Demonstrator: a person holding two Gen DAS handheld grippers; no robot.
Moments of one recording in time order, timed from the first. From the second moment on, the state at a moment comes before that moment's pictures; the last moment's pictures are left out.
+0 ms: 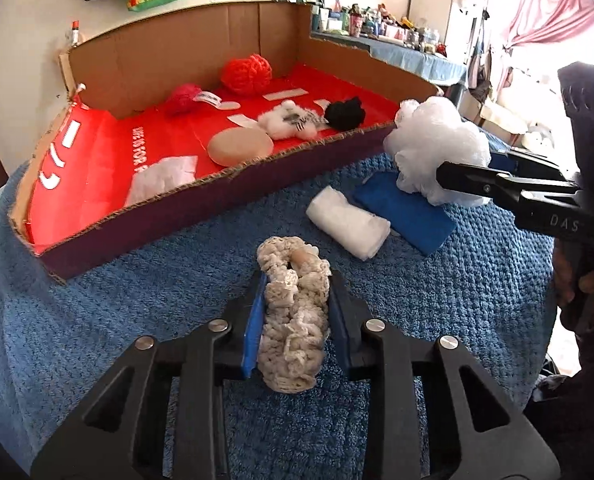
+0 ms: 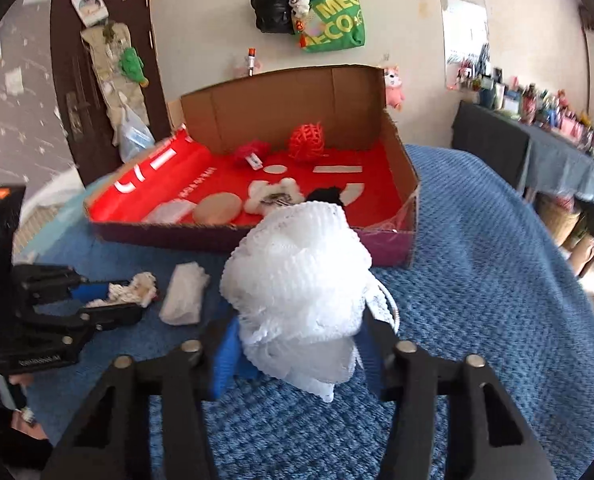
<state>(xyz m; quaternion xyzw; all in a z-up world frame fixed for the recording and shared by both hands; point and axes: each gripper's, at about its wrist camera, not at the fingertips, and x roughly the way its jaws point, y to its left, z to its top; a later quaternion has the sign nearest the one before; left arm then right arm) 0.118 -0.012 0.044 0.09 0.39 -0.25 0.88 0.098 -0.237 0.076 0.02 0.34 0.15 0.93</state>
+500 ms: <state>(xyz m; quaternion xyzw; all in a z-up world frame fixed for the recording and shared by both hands) 0.121 0.006 0.093 0.06 0.34 -0.25 0.90 0.093 -0.233 0.131 0.02 0.27 0.18 0.94</state>
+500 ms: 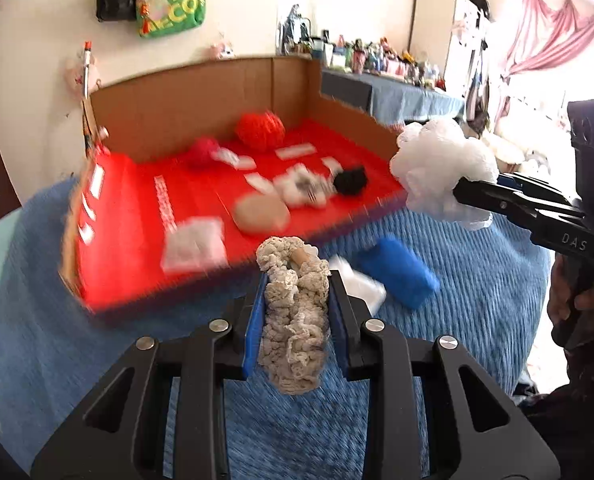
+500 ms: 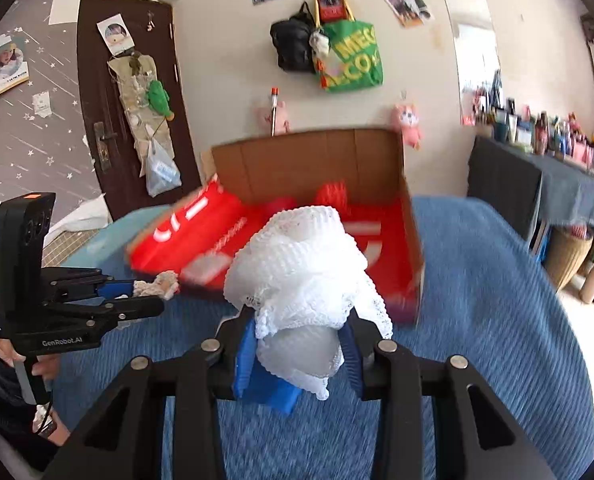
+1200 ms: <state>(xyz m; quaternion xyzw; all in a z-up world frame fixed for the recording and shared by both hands) 0.321 -0.011 0.082 0.10 0.46 -0.21 0.86 0.297 -0.189 0.108 -0.10 0.42 0.11 0.89</state>
